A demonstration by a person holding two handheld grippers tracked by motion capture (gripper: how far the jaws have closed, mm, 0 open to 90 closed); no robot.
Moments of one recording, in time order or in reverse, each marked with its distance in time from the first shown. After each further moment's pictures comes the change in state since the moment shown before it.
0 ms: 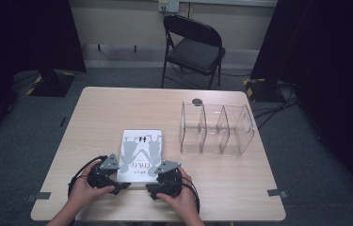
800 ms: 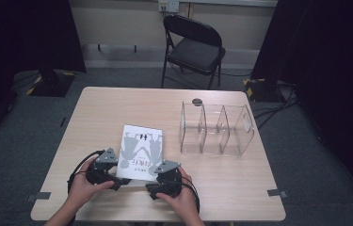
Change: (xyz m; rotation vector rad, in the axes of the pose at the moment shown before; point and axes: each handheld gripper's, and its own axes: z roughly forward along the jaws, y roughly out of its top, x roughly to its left) left arm 0.002 0.016 -0.016 -0.054 -0.019 -0.046; right arm 0.001 0.001 0.001 0.004 -0.007 0.018
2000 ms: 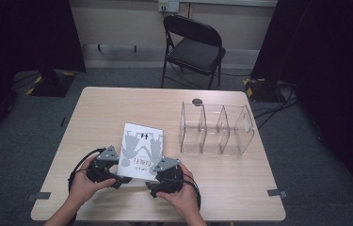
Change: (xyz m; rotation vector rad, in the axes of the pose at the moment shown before) left arm -0.001 0.010 -0.004 0.005 -0.008 -0.019; right arm 0.002 0.020 -0.022 -0.025 -0.012 -0.088
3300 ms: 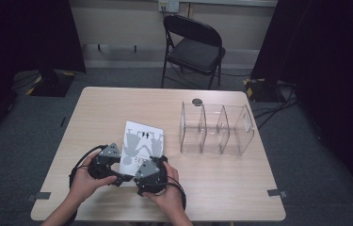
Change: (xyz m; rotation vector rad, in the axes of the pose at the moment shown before) left arm 0.001 0.013 -0.003 0.019 -0.022 0.006; right arm 0.030 0.022 0.028 -0.065 -0.159 -0.216
